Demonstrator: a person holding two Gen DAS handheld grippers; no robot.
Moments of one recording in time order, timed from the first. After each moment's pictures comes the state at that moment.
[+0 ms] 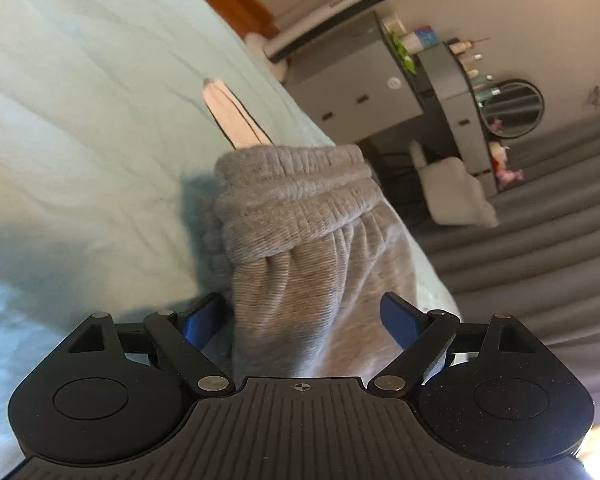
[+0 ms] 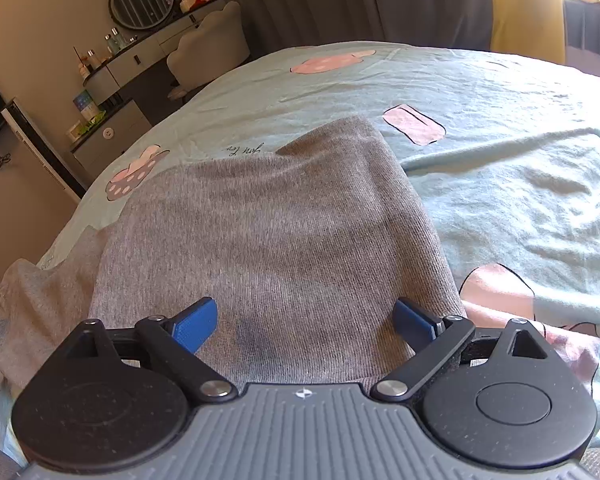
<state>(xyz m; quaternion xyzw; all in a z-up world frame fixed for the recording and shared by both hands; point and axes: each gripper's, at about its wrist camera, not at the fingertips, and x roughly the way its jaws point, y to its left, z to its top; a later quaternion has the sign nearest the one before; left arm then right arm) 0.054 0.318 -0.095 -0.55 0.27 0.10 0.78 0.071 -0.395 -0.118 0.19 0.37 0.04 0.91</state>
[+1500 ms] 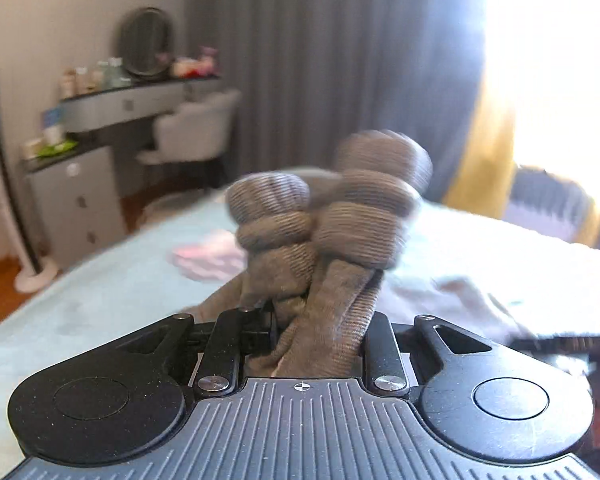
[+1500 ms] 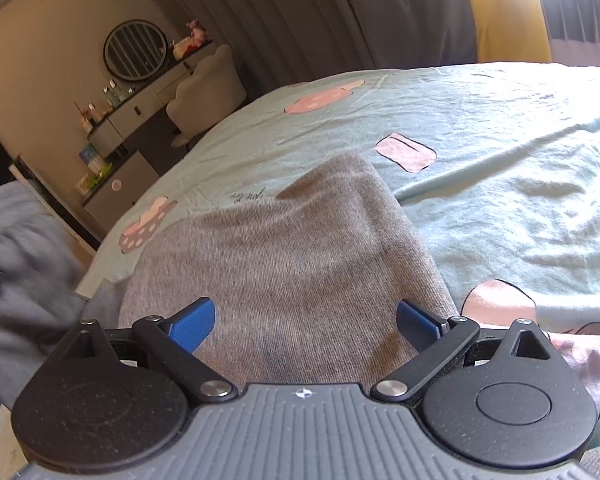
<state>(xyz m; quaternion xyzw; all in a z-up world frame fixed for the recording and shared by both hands) 0.069 -0.037 0.027 0.04 0.25 -0.17 0.95 0.064 -0.409 -0.114 0.26 0.32 0.03 0.91</state>
